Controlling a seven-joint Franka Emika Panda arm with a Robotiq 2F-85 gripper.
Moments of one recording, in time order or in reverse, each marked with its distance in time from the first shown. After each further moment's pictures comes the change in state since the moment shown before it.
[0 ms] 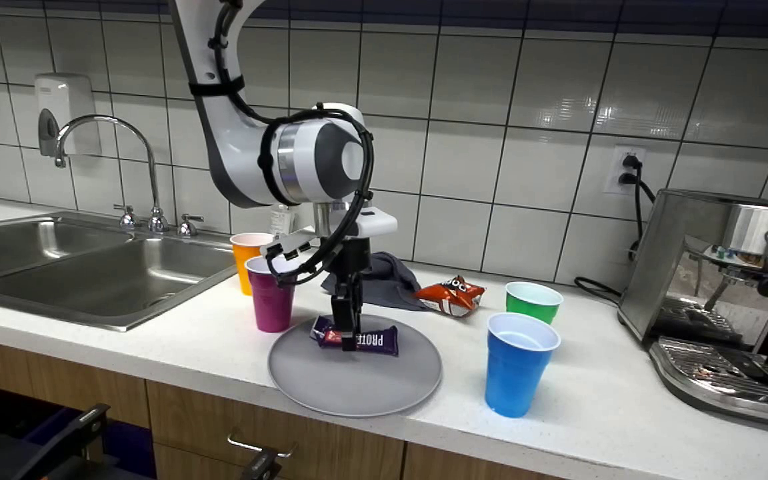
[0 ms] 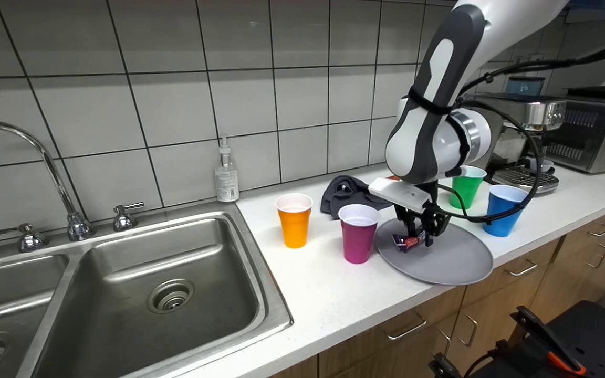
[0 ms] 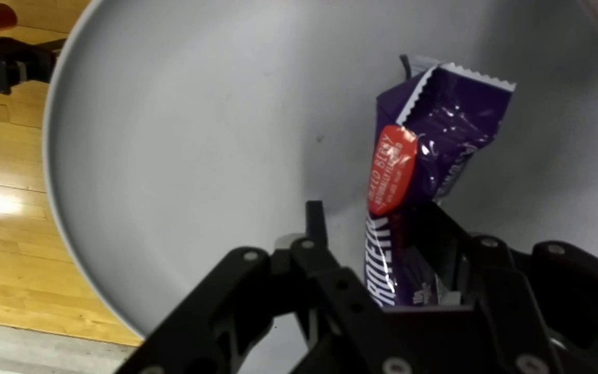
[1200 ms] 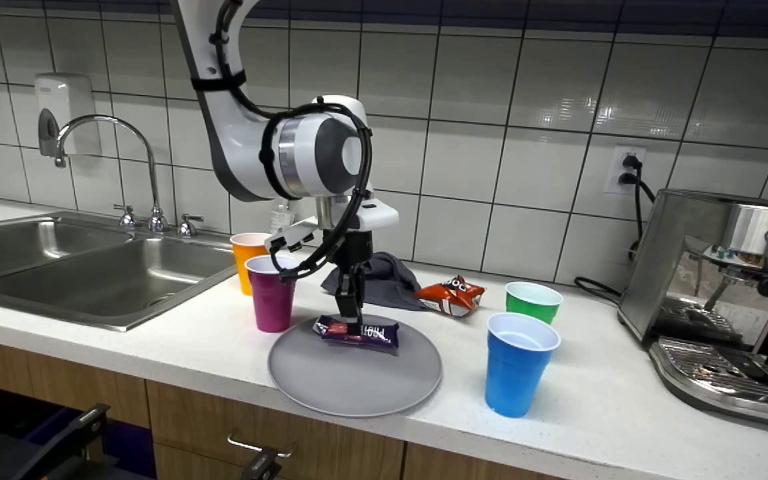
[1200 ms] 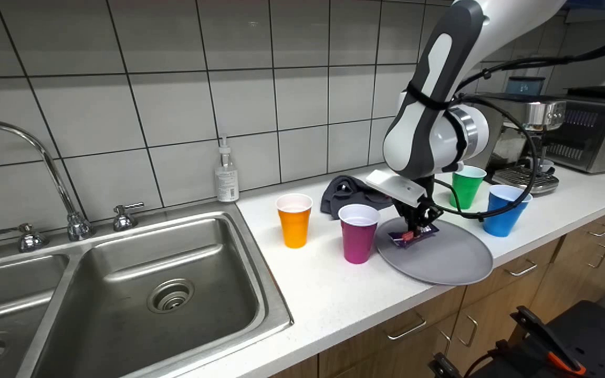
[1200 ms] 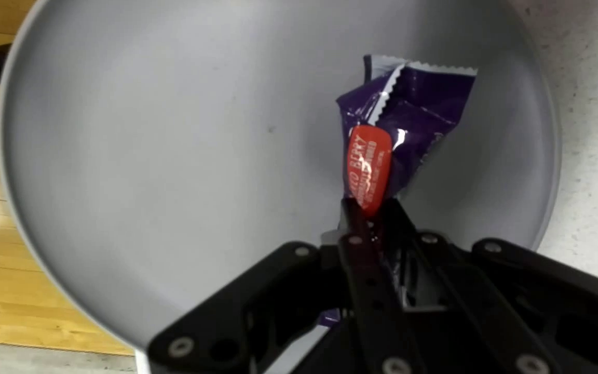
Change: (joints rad) arm -0.001 -0.012 0.003 0.011 0.023 0.037 -0.001
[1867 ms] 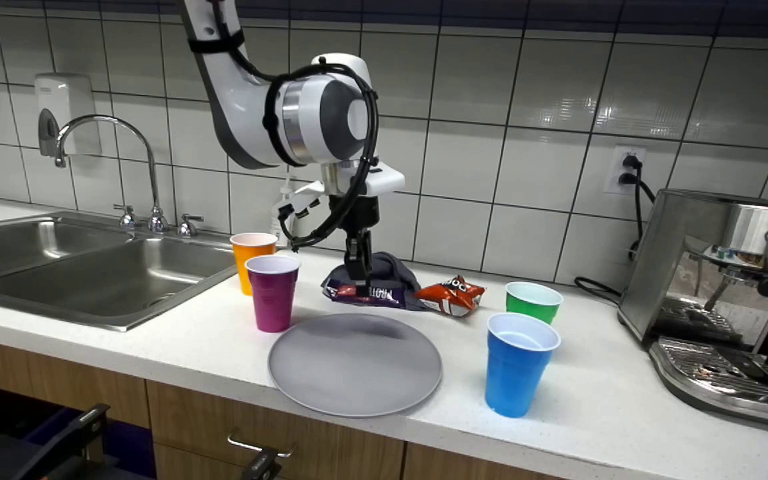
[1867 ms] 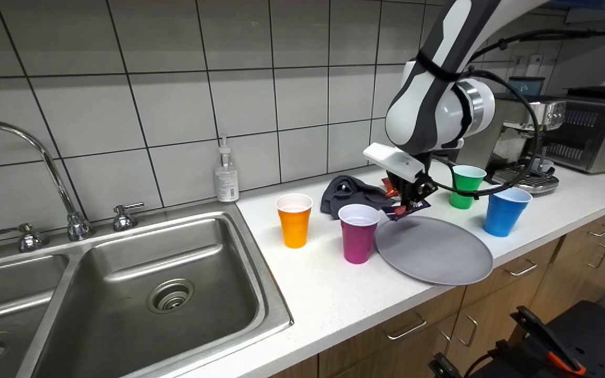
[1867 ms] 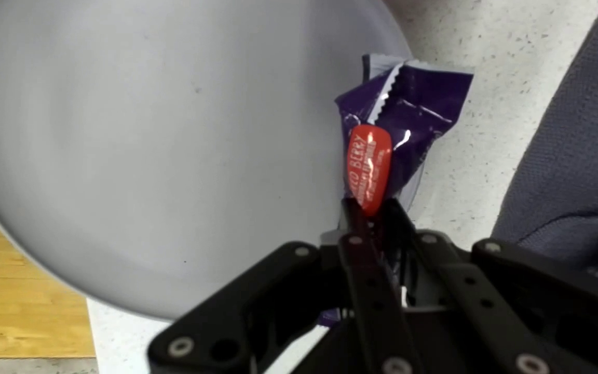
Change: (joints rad) arm -0.001 -0.109 -0.007 0.000 -0.022 0.018 -0.003
